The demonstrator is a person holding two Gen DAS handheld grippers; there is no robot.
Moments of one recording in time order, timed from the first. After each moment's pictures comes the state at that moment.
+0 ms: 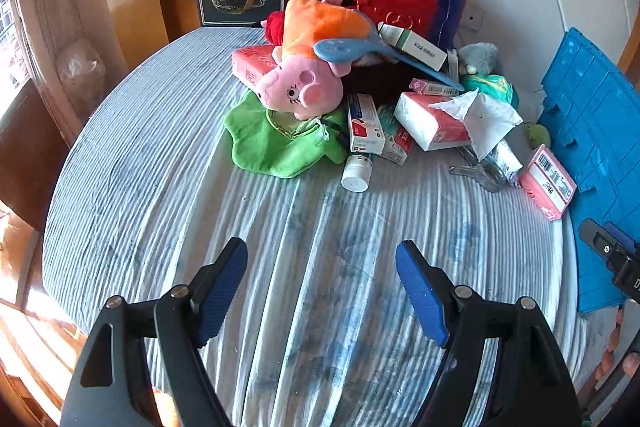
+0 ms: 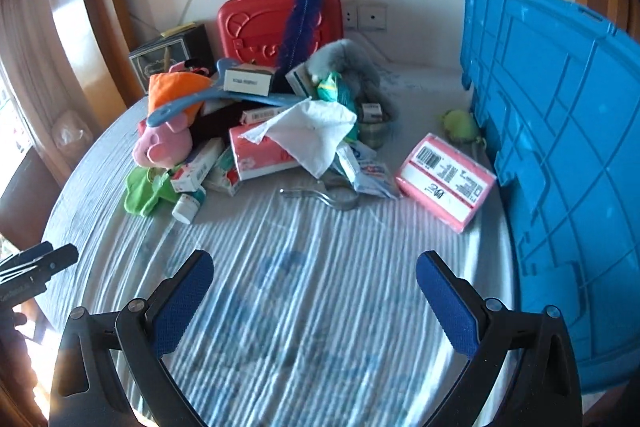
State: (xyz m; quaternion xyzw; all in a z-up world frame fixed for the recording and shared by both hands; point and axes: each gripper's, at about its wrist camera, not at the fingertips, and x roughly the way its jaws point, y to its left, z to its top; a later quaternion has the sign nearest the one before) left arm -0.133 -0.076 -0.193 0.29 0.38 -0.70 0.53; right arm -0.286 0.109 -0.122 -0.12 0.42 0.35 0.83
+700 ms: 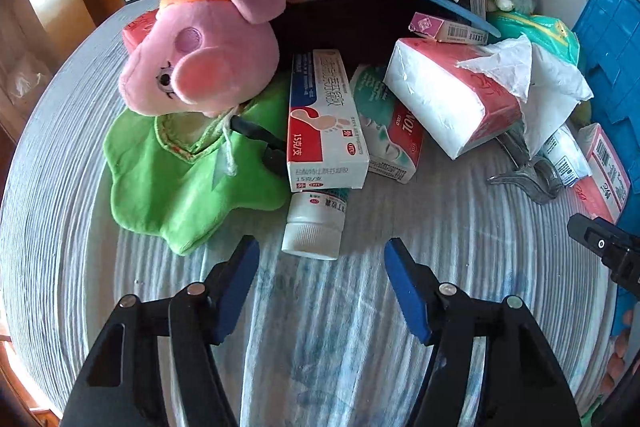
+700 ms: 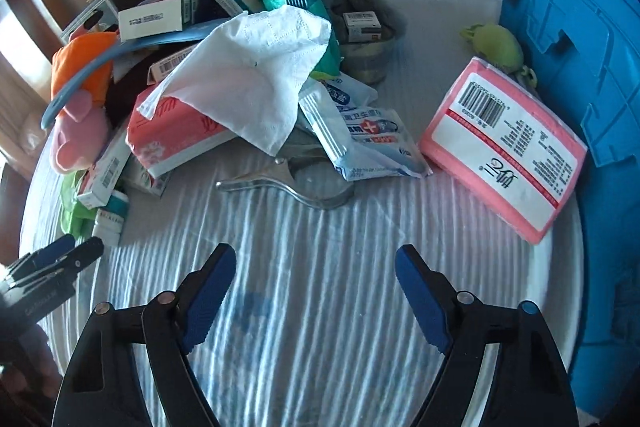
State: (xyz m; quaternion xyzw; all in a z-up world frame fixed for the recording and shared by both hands) left arm -0.221 -0.207 -0.286 0.38 0.39 -0.70 0.46; right arm -0.185 0.184 -0.221 -0.14 0.53 0.33 0.77
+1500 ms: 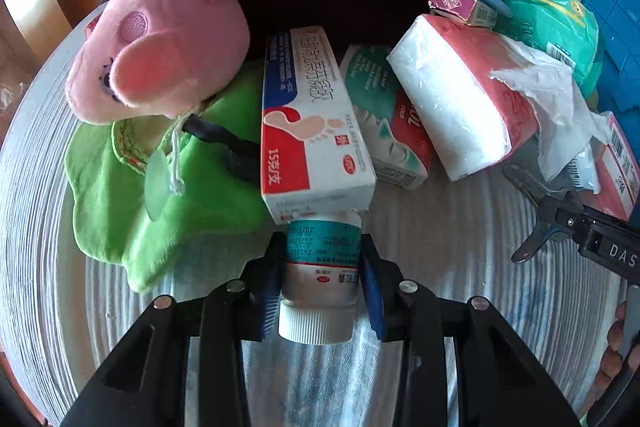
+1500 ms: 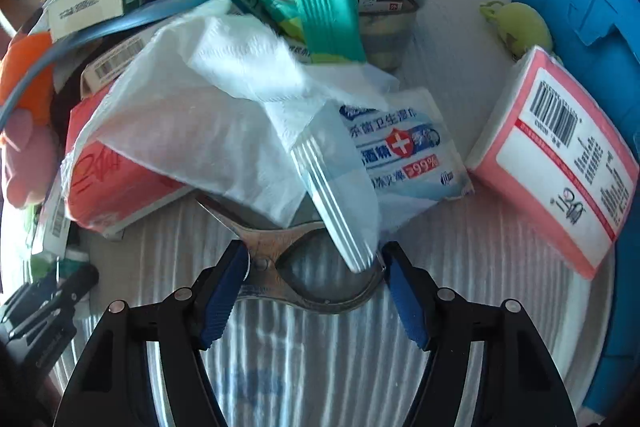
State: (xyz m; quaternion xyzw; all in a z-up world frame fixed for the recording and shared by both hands) left arm -0.235 -0.216 -0.307 0.39 0.39 -0.71 0.44; right arm -0.177 0.226 -0.261 -0.18 0.56 0.32 0.74
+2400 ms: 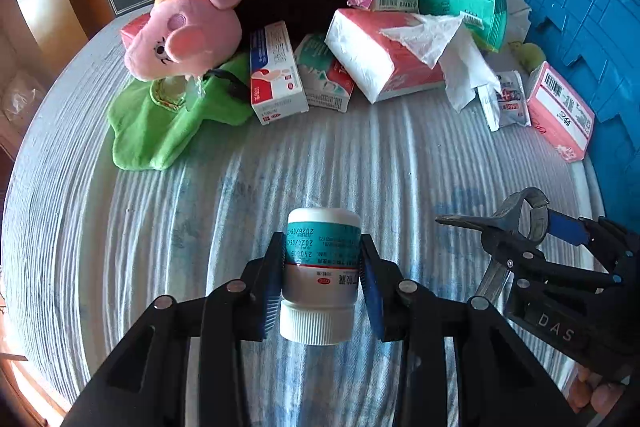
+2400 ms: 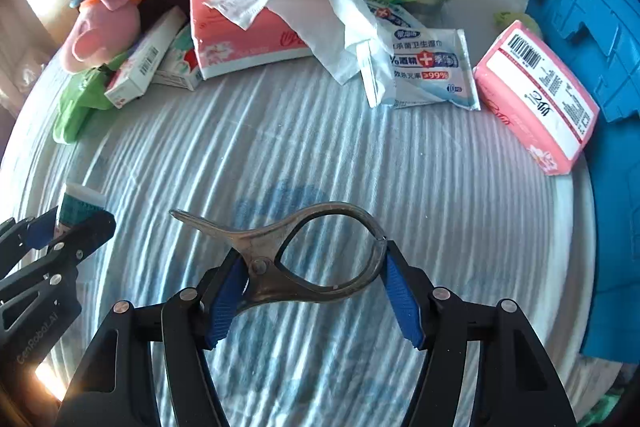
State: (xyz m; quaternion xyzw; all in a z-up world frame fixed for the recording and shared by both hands) left arm -0.227 -0.112 -0.256 0.37 0.36 -0.73 0.44; right arm -0.290 0.182 -0.234 -0.27 0.49 0.40 0.72
